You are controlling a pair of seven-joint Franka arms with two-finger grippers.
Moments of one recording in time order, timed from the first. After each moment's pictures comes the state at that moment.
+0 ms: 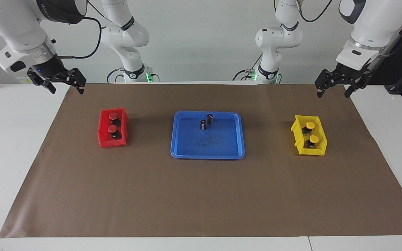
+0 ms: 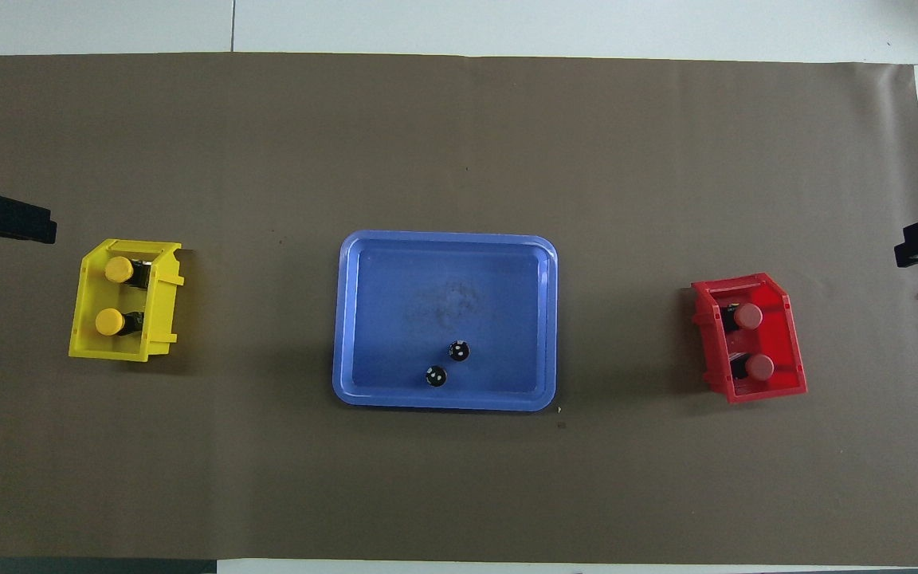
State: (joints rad) left arm -0.04 -0.05 -0.06 -1.59 0.04 1.60 0.05; right arm -0.02 0.01 -0.08 -1.54 -0.05 1.45 -0.08
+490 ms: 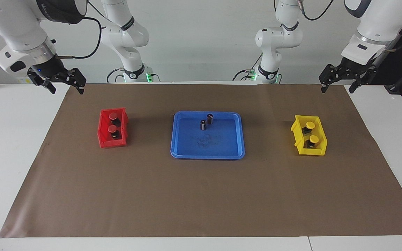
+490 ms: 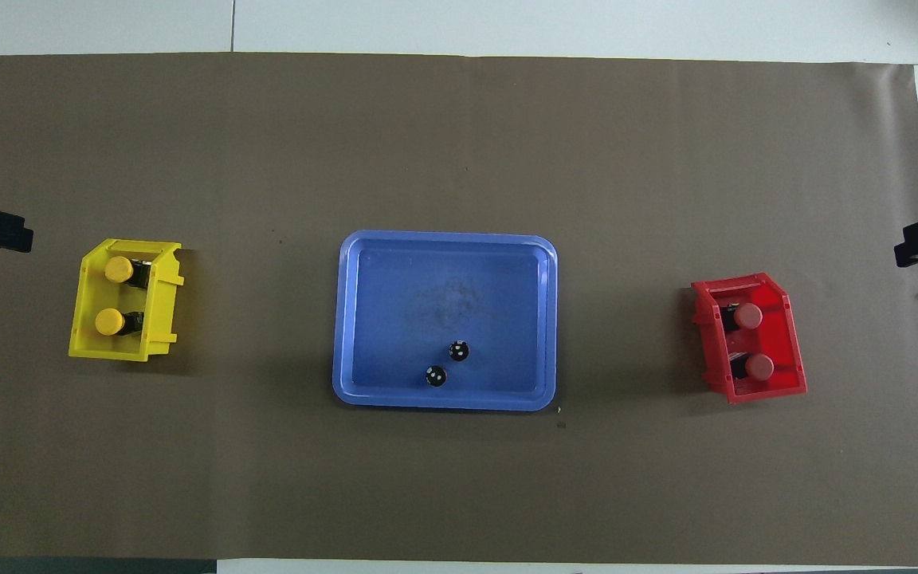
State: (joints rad) left arm -0.04 -0.05 -0.05 -1.57 0.04 1.54 0.10; right arm -0.02 0.01 -0.08 -1.54 -0.05 1.45 -0.08
